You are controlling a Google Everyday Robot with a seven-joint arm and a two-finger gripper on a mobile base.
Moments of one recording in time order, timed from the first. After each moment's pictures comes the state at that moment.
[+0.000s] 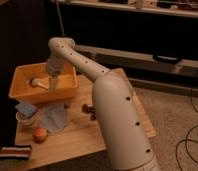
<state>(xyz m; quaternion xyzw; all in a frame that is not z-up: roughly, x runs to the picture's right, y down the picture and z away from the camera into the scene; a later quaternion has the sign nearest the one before) -0.283 -0.050 0.835 -0.29 -0.32 -0.13 0.89</state>
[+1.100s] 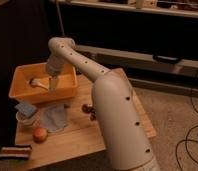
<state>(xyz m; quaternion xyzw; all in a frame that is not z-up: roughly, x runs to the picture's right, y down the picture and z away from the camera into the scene) -0.282 -0.051 0.835 -0.29 -0.31 -0.13 0.90</state>
